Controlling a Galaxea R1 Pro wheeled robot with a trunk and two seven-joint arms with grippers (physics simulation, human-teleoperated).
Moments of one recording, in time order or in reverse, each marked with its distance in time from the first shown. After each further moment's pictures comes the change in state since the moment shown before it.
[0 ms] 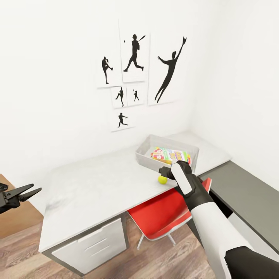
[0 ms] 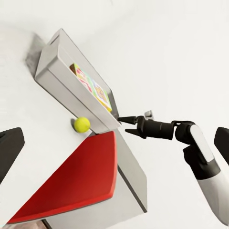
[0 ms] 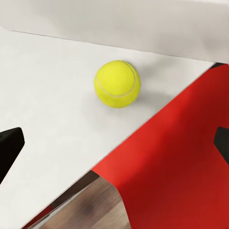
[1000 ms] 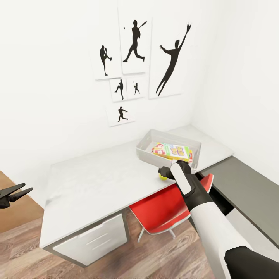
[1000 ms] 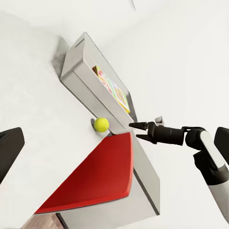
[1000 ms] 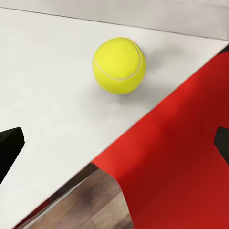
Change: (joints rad) left arm 0.003 0.042 0.051 0.017 -0.024 -0.003 0.000; right arm -0.001 0.005 0.000 0.000 0.000 0.000 0.001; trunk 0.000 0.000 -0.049
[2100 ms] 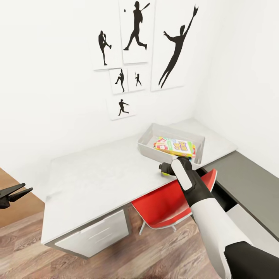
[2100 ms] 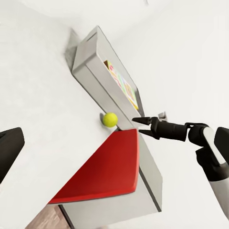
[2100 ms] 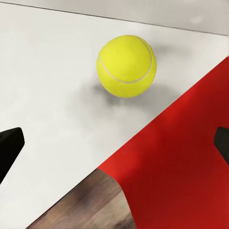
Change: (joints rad) left arm 0.000 0.000 0.000 0.000 -0.001 0.000 0.000; right arm -0.033 -0.006 0.001 0.000 0.000 0.000 0.000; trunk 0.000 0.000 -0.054
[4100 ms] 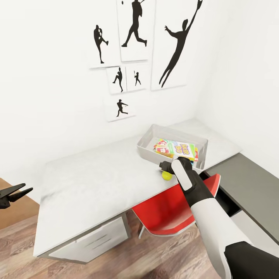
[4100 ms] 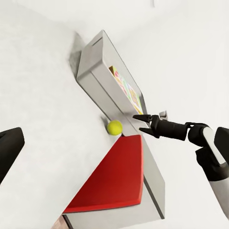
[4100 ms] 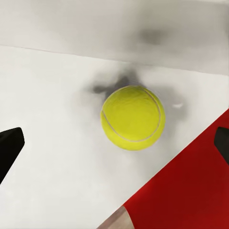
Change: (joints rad) left arm 0.000 -0.001 0.000 0.000 0.000 -0.002 0.000; right arm 0.001 -0.002 0.002 0.001 -0.001 -0.063 0.003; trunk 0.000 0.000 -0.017
